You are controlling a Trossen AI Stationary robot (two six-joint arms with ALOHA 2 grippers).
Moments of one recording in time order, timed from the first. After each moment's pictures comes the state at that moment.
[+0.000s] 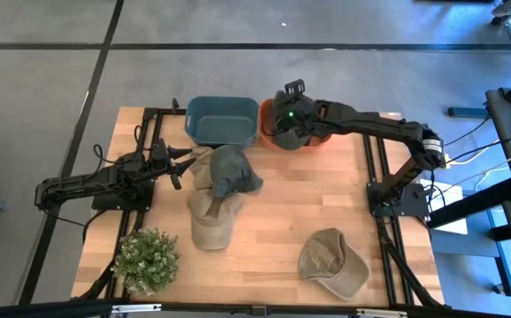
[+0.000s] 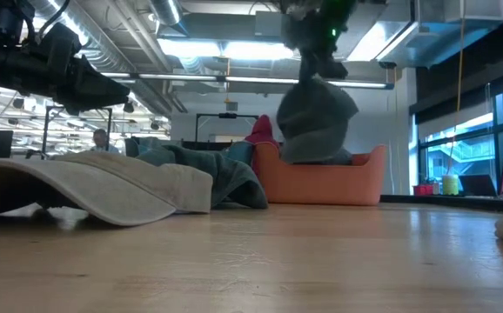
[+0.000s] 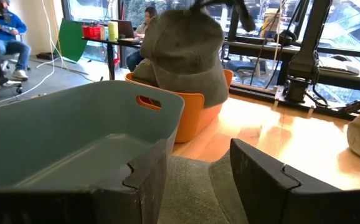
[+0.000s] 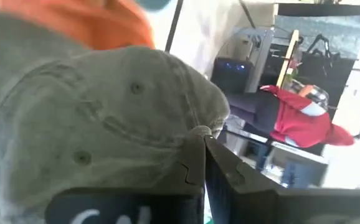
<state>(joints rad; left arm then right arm) 0.22 0.06 0.04 -0.04 -0.27 -0.12 -0.31 1.64 1.50 -0.67 0.76 -1.06</state>
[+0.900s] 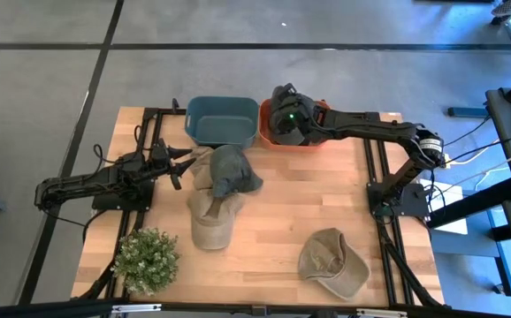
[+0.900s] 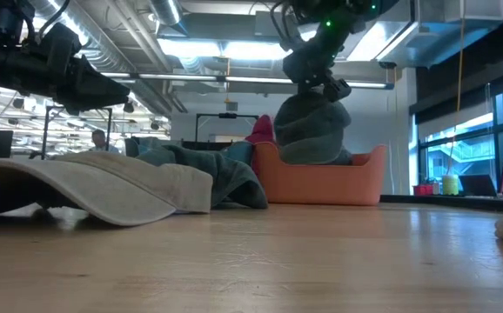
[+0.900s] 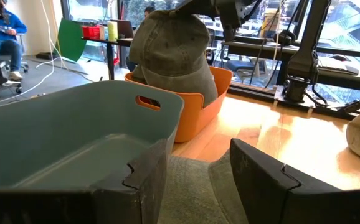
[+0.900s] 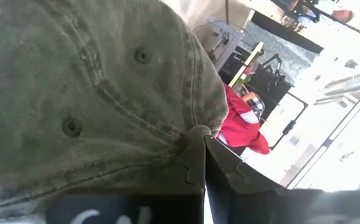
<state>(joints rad) 0.22 0.06 0.04 -0.04 -0.27 -0.12 -0.35 1.64 1.33 -0.32 0.88 -1.58</state>
